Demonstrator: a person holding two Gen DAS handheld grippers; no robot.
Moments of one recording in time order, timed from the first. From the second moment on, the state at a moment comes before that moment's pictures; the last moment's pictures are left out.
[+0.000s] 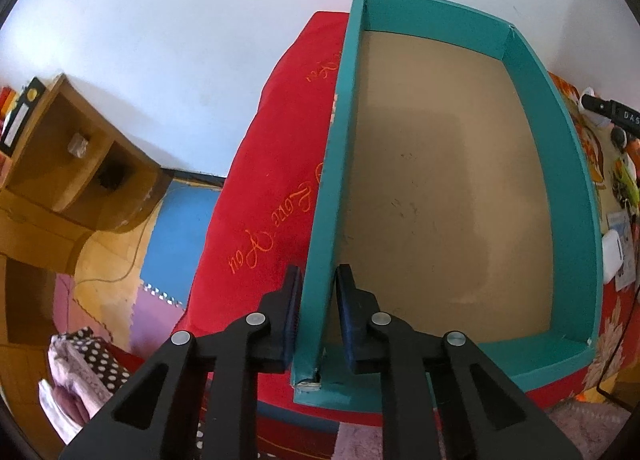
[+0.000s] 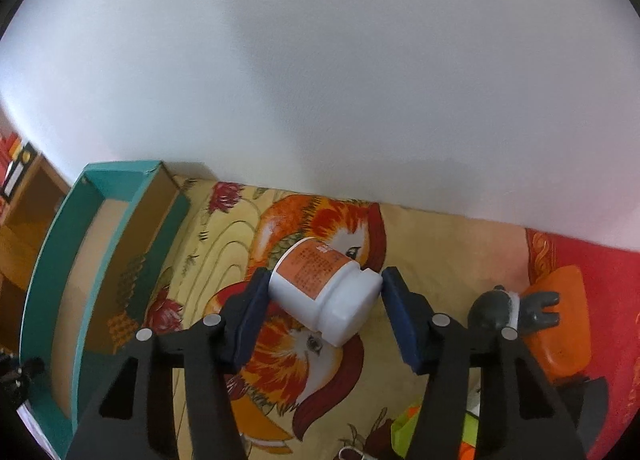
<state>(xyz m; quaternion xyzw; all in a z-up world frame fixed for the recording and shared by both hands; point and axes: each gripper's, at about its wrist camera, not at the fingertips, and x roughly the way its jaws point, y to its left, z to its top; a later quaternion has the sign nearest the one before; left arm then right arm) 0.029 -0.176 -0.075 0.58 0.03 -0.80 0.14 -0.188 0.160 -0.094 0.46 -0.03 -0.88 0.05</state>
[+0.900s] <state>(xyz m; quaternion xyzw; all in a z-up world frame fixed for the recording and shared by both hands) 0.028 -0.180 -0.079 0.58 0.02 -0.81 0.08 -0.158 0.116 -0.083 0.49 0.06 -0.87 0.05</state>
